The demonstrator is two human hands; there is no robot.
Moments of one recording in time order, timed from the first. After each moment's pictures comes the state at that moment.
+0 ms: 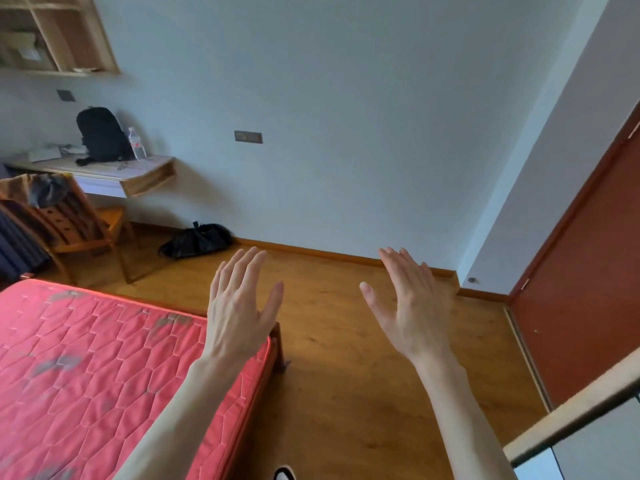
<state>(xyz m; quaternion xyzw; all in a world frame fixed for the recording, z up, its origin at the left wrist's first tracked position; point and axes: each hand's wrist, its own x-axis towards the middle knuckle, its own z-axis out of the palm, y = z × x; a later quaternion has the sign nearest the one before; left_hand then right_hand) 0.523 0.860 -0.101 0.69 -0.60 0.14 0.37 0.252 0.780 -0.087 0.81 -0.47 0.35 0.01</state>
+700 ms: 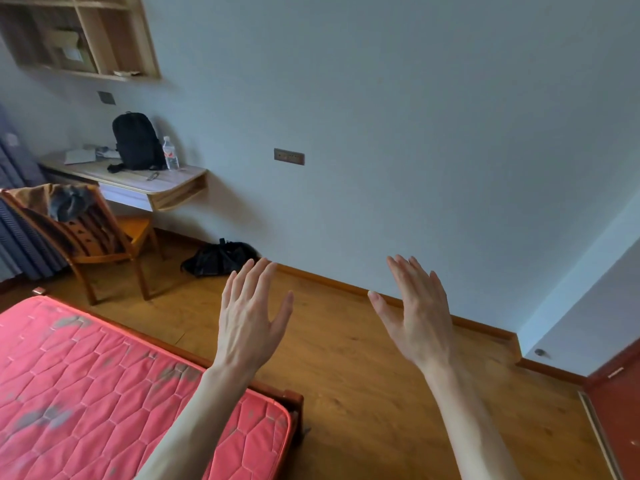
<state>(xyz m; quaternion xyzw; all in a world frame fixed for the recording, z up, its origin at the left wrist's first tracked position) 0.712 0.604 -0.105 0.74 -0.55 0.18 0.35 0.455 0.490 -0.077 0.85 -0.43 0.32 -0.01</state>
